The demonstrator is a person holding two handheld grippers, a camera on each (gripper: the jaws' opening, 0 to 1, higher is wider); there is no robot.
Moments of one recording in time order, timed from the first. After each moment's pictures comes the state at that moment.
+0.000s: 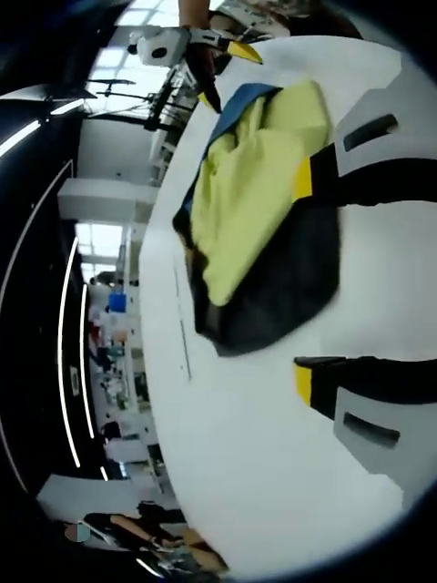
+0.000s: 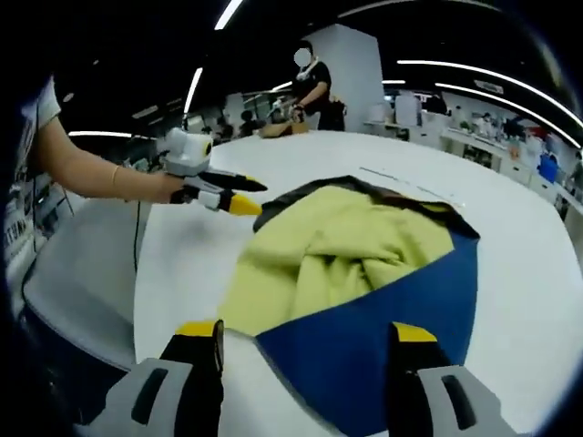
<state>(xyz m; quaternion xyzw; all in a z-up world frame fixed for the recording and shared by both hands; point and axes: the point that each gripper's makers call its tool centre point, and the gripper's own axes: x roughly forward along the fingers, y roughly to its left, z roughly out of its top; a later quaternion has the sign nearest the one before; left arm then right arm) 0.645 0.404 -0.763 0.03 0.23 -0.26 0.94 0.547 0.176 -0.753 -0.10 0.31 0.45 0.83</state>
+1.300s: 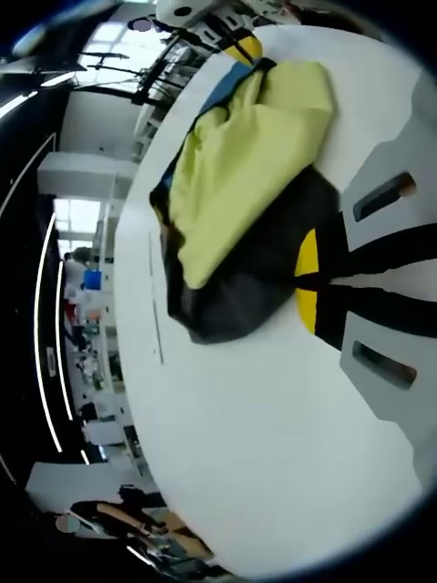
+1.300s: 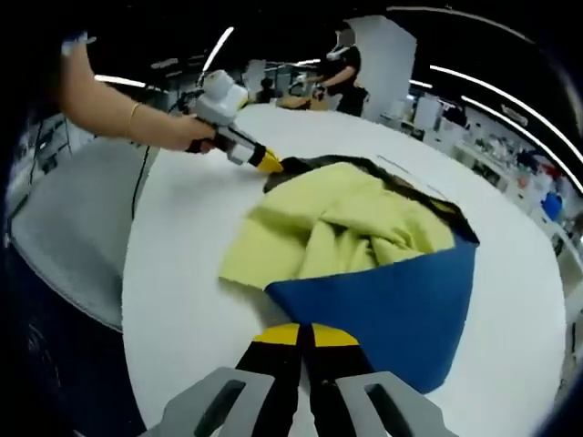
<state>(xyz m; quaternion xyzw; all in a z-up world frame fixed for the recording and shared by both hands) 0.651 0.413 -0.769 0.02 0.28 -0.20 0.94 0.540 0.164 -0.755 -0.14 0.31 0.44 0.83</state>
